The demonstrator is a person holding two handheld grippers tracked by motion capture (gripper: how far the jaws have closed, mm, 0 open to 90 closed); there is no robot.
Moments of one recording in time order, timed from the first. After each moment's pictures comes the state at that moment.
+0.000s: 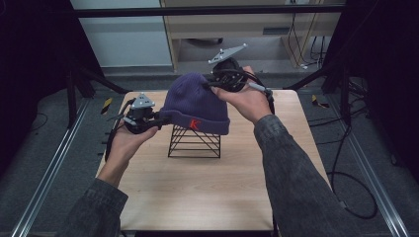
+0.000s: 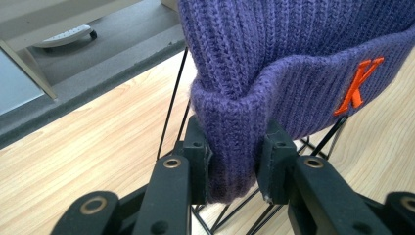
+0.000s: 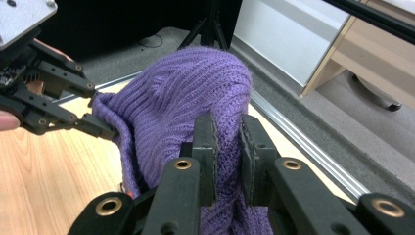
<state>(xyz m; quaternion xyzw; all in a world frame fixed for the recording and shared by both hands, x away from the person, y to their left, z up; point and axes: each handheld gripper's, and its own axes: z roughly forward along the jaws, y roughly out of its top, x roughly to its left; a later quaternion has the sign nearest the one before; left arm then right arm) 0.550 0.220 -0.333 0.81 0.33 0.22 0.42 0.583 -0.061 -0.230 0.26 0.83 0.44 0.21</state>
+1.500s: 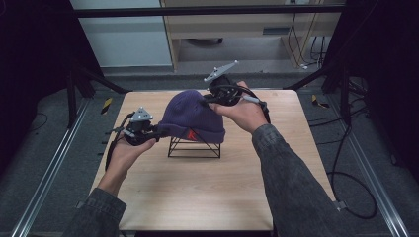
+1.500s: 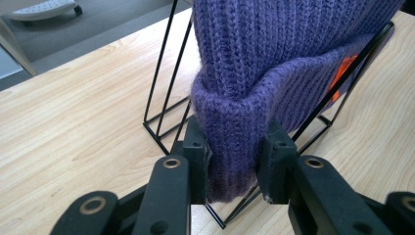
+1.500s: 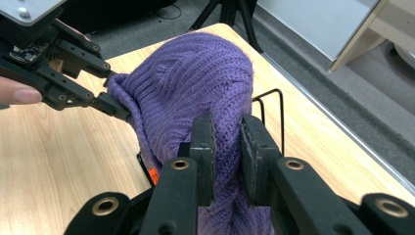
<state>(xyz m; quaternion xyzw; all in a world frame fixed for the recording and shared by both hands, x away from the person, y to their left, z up) 0.546 0.235 -0.379 0.82 0.35 0.19 0.41 0.581 -0.052 -0.271 0.25 0.86 0.41 0.16</state>
